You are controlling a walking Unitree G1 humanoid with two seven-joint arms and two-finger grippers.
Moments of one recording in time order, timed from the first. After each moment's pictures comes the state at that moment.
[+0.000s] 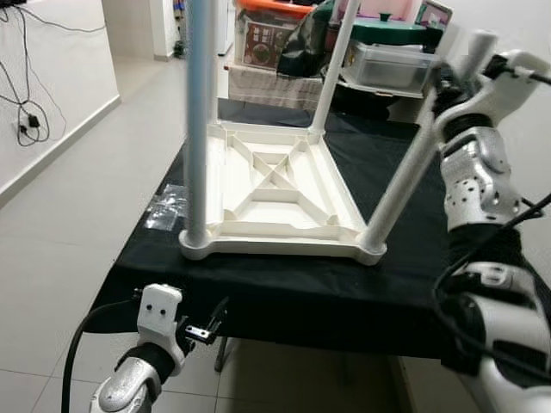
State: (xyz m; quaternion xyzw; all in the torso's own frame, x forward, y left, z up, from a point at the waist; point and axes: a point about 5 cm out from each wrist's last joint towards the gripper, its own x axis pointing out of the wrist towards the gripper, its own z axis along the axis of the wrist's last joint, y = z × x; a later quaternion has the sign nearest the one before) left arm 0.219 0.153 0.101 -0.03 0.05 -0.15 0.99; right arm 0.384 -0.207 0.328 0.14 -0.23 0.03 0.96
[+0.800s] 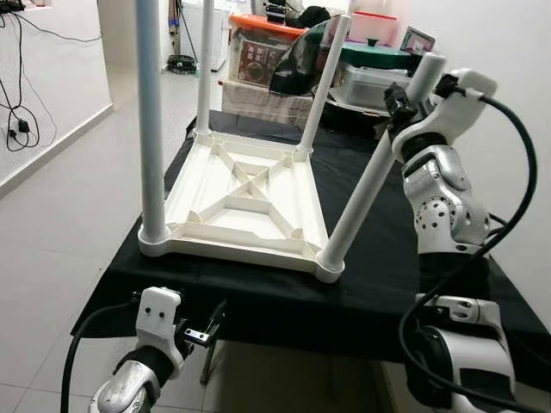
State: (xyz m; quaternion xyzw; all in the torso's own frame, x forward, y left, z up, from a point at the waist) left arm 0.217 0.154 0.098 -0.04 0.06 -0.15 0.99; right arm 0.377 -0.189 0.289 0.21 -0.13 -0.05 0.97
